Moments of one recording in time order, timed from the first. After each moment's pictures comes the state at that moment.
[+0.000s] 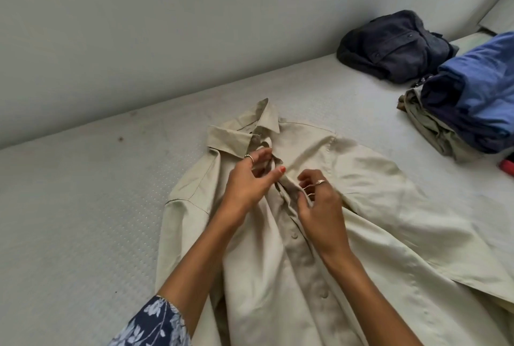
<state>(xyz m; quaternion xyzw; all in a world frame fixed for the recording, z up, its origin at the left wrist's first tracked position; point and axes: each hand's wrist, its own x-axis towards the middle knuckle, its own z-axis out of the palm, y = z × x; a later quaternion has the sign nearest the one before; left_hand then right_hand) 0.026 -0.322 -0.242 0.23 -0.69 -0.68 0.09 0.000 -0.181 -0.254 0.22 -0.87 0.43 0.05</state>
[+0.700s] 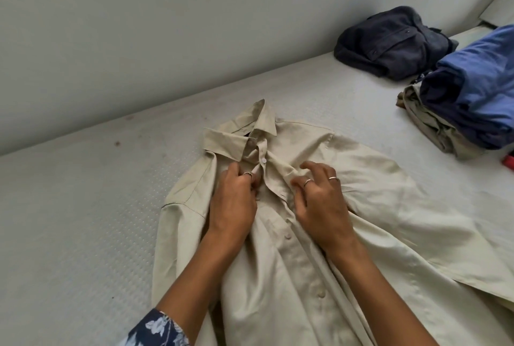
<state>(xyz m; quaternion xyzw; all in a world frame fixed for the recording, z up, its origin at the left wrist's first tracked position) 0.050 -0.320 -0.247 0.22 -0.93 -0.26 0.11 -0.019 -0.175 -0.254 0.33 -0.91 0.22 0.12</state>
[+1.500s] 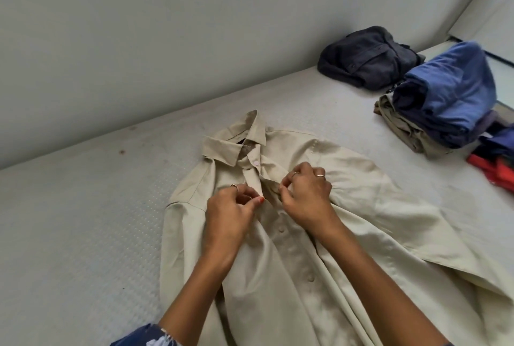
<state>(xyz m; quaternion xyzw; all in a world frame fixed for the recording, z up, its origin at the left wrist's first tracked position) 0.089 -0.301 -0.215 0.31 -0.79 -0.51 0.11 -0.002 -0.185 -0.208 0.21 -0.96 0.18 -0.06</state>
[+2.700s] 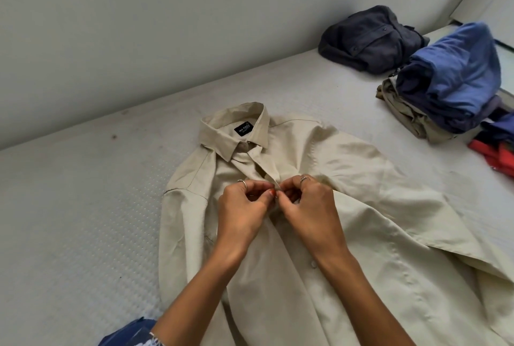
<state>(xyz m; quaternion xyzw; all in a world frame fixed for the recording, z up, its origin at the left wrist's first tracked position) 0.090 -0.283 -0.225 0.30 -0.71 -0.63 0.10 0.046 -0.177 -0.206 0.16 -0.90 0.39 -0.03</state>
